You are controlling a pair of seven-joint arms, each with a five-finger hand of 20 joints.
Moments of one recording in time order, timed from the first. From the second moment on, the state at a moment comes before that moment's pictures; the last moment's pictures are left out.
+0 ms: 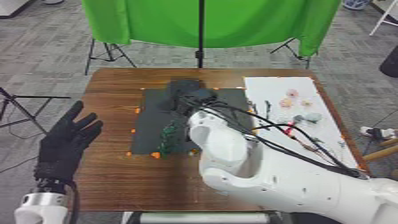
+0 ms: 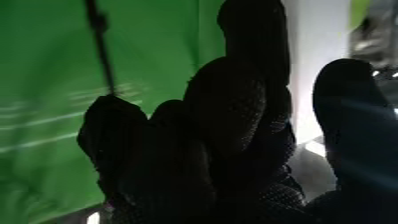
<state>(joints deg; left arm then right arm) 135.6 -54.8 -99.1 -125.7 32.4 10.6 22.7 -48.5 -63.4 20.3 -110.0 -127.0 -2.1 53.3</state>
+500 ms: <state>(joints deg) 138.5 -55.1 -97.3 -126.0 31.0 11.1 26.9 -79.0 -39.8 55.6 -126.6 -126.2 5.6 62.0</state>
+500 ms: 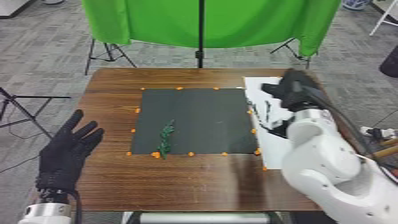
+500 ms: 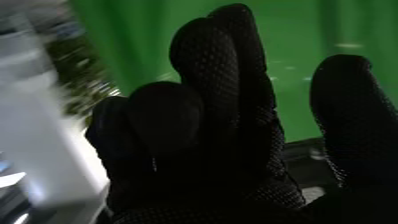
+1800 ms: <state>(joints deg) 136.9 -58.3 -97.5 -126.0 32.5 10.7 24.2 -100.8 -32.1 68.5 -116.7 -122.4 -9.3 68.9</state>
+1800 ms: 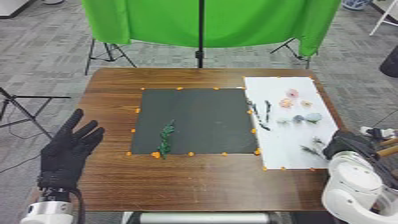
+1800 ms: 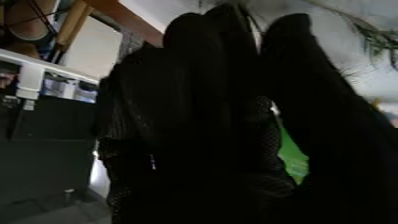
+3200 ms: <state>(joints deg) 137.4 -57.7 -98.1 -126.4 32.7 11.1 23.6 -54.1 -58.6 23.5 -108.3 -124.5 -13.7 62.0</state>
